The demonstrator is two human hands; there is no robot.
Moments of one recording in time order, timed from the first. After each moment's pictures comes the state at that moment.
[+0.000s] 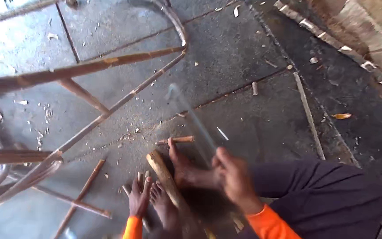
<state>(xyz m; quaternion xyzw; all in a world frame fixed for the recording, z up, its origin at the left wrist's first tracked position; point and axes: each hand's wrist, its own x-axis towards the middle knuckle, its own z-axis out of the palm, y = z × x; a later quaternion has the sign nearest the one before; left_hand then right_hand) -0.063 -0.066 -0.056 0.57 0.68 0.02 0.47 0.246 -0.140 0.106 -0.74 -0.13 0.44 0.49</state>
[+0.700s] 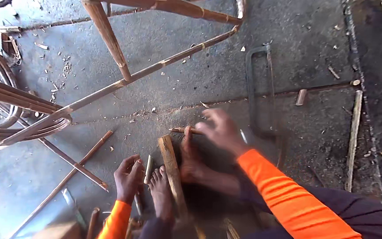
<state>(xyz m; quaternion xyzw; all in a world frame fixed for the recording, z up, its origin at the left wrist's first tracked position) -0.077 -0.062 -0.018 0.41 0.65 0.29 0.57 0.315 -0.015 0.014 -0.73 -0.57 0.33 0.15</state>
